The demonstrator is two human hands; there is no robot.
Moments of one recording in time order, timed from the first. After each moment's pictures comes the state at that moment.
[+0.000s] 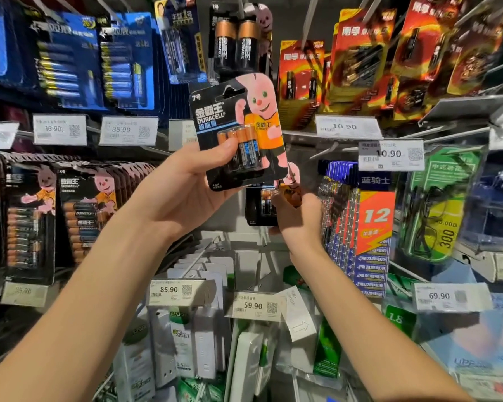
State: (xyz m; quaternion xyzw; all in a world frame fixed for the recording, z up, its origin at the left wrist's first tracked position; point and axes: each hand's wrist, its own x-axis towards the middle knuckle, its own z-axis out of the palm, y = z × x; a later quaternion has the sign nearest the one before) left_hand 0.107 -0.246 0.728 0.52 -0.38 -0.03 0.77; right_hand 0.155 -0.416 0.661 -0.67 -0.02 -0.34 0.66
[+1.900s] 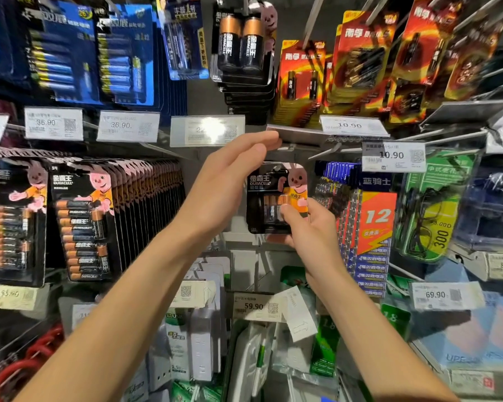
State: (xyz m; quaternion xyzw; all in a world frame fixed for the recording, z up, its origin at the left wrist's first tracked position) left_hand 0.118 -0.271 0.714 0.67 -0.40 0.21 0.59; right_hand 0.124 -0.422 0.644 -0.70 -0.05 -0.30 0.65
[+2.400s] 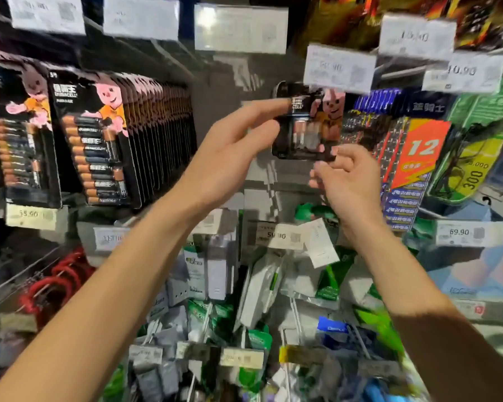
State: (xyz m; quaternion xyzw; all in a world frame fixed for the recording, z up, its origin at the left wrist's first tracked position) left_hand 0.125 -0.228 0.650 0.73 -0.37 0.18 0.55; right_hand 0.135 -0.429 0.610 -0.73 0.02 -0.35 0.59
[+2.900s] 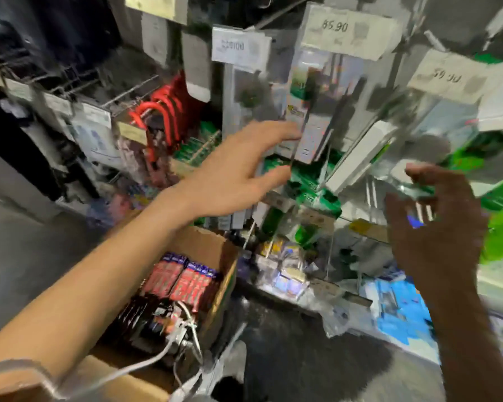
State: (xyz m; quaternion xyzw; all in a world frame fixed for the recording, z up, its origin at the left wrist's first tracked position) left_hand 0.033 -0.087 0.442 0.90 -0.27 0.10 0.32; right_hand -0.007 -0.370 0.426 -0.89 -0.05 -0.33 0.32
